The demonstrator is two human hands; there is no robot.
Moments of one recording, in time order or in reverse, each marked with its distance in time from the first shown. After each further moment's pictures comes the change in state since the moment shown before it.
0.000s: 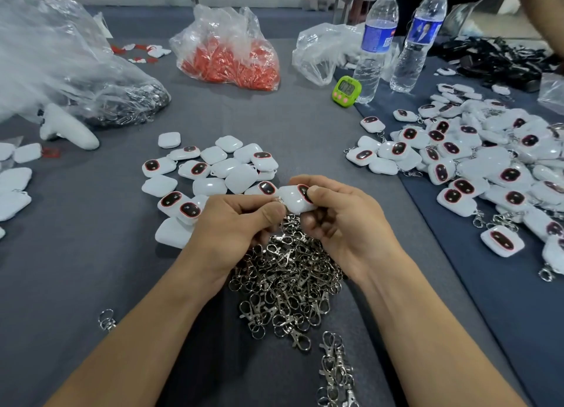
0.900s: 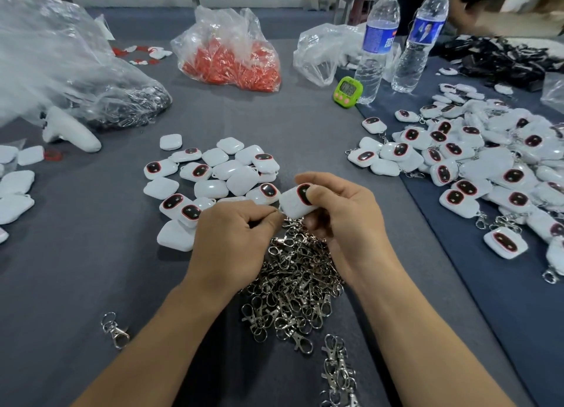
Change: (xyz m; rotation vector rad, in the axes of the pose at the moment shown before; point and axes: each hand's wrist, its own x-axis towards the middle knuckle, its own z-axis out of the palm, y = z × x) left_hand -0.005 -0.011 -0.001 0.583 0.178 0.286; right_hand -0.002 0.003 0.006 -0.144 0.100 -0.172
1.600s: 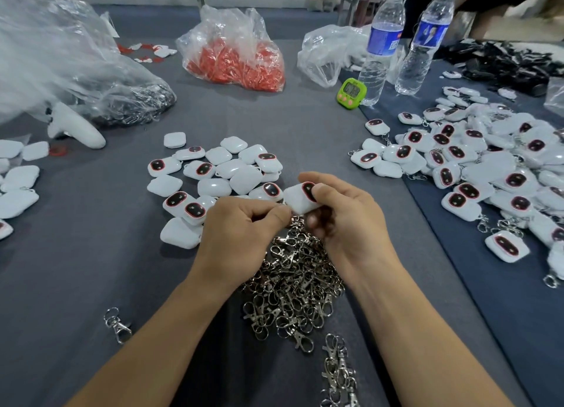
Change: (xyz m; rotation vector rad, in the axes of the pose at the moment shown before) left_hand 0.004 0.005 0.003 -0.175 -0.045 -0.088; right_hand 0.001 0.001 0.002 0.125 0.016 0.079
